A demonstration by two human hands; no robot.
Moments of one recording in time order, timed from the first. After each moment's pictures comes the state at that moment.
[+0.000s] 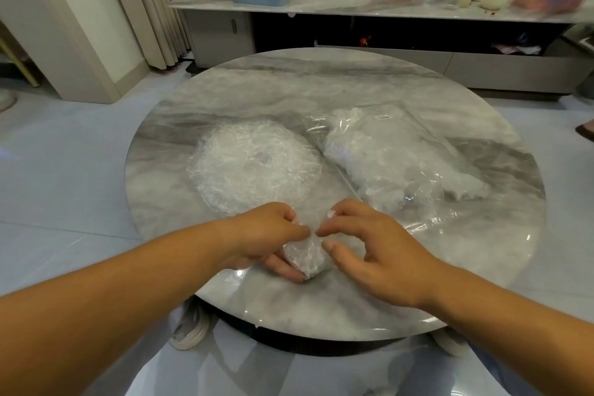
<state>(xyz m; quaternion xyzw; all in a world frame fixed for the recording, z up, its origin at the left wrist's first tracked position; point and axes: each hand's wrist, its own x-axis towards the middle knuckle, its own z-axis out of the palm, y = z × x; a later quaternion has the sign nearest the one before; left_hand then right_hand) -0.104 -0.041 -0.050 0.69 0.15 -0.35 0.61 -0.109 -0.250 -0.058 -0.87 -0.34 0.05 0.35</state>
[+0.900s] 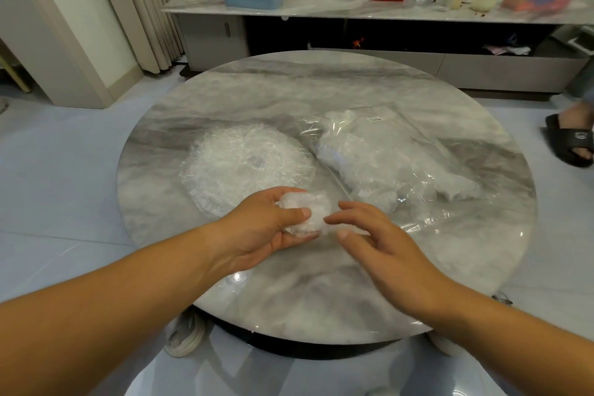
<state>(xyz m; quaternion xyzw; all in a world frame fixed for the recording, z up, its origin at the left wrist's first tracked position) -0.101 -0.052 -0.047 0.54 0.15 -0.19 0.80 -0.125 -0.257 -0.057 -0.82 -0.16 0.11 0.53</state>
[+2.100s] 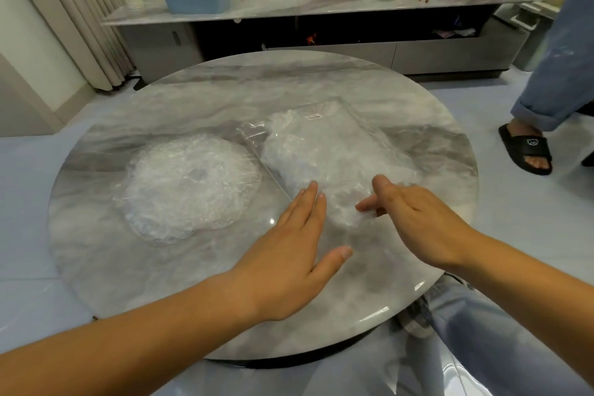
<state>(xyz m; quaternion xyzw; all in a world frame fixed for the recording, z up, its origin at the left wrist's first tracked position) -0.117 -0.146 -0.052 0.95 -0.22 -0.13 0.19 -0.087 -0.366 -0.034 -0.91 -0.06 0.08 0.41</state>
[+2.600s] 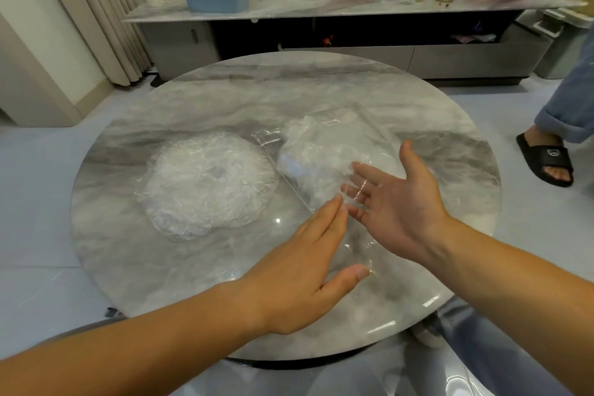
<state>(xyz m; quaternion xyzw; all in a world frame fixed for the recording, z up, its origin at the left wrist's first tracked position) -0.125 -0.130 -0.052 0.92 -0.27 -0.15 0.24 -0.053 -0.310 -0.042 -0.49 0.14 0.18 0.84</state>
